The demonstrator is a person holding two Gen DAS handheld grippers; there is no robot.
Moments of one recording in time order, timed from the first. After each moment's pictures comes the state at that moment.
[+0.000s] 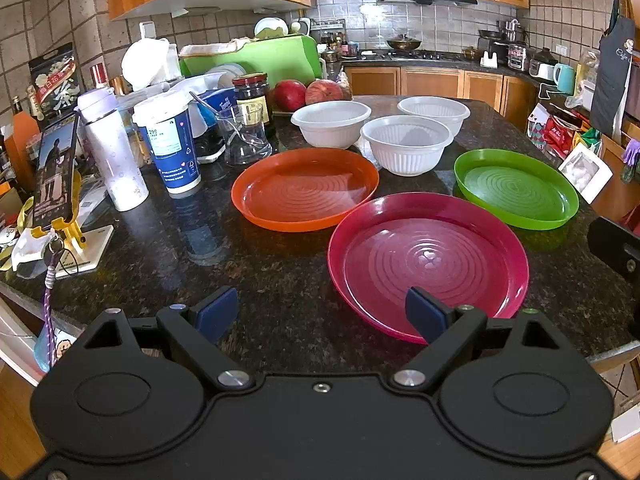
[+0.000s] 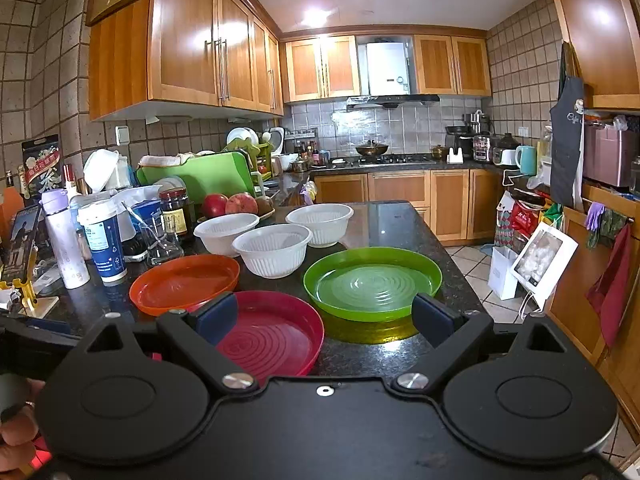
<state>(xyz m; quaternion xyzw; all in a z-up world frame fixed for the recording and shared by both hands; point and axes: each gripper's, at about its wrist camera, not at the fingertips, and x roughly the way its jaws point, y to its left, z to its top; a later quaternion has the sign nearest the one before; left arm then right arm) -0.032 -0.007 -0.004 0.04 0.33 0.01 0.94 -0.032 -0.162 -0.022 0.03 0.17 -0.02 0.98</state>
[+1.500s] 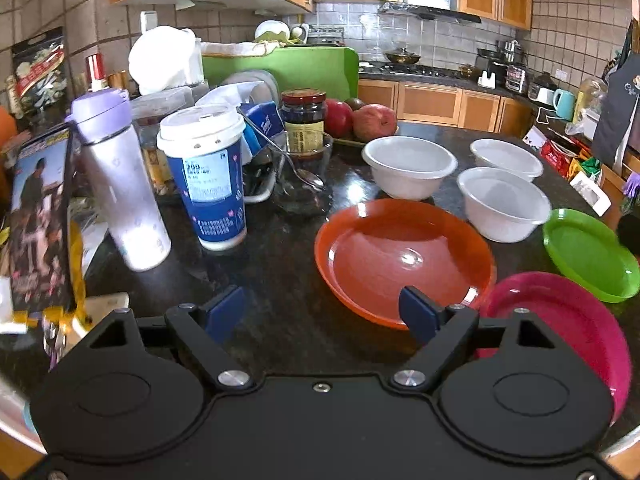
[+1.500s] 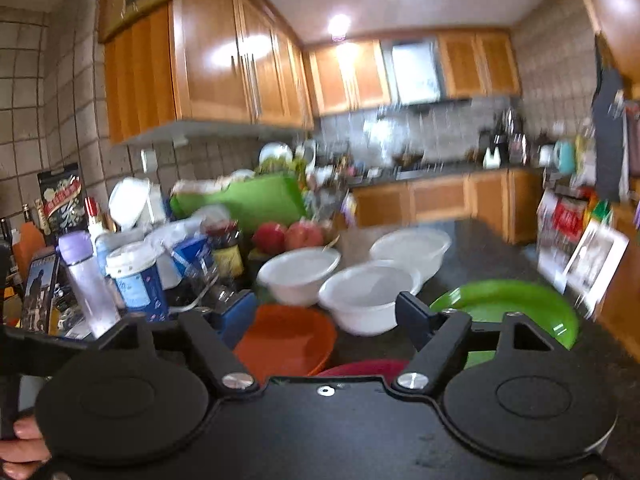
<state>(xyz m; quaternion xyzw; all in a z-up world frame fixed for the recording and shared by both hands) 0.076 0.116 -0.001 0.02 0.32 -0.04 0.95 0.089 -0.056 -0.015 0.08 0.17 0.02 0.98</state>
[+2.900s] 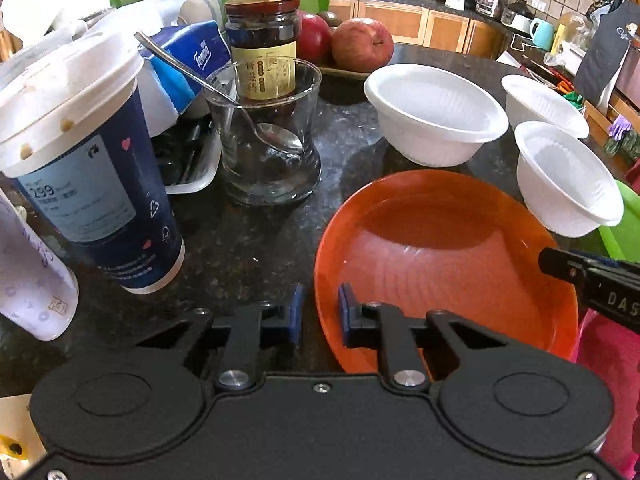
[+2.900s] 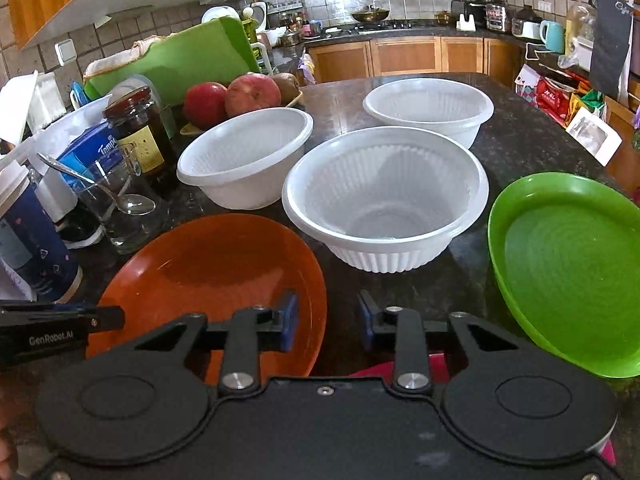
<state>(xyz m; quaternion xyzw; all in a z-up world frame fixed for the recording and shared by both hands) 0.207 0.127 -0.043 0.04 0.44 -0.11 0.89 0.246 -0.043 -0.087 0.09 0.38 -0.04 0.92</state>
